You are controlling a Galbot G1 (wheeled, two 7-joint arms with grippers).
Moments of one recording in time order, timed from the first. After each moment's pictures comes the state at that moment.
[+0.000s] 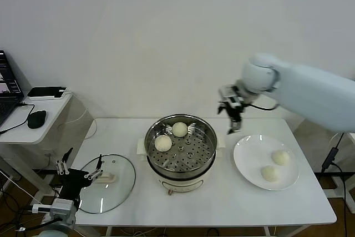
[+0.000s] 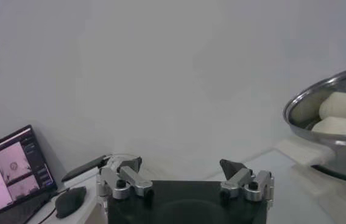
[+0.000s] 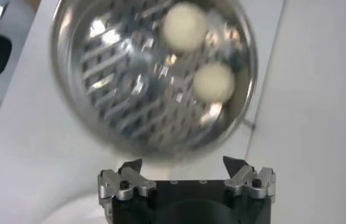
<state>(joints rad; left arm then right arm) 1.62 -1.21 -0.70 -2.25 0.07 0.29 -0.05 0.57 0.70 -1.15 1.52 0.11 -0.35 -1.19</state>
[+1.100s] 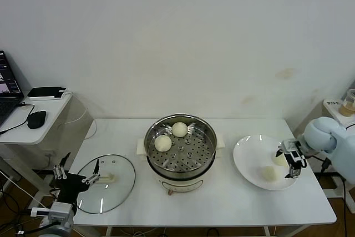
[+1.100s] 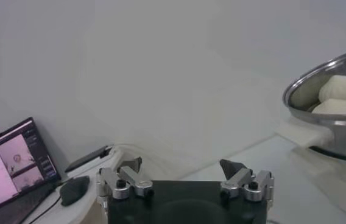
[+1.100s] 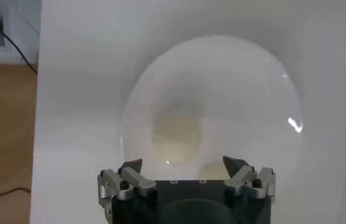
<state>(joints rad) 1.65 -1.22 -0.72 -2.25 0.09 0.29 -0.04 -0.25 0.48 -0.49 1.41 -0.29 -0.17 -1.19</state>
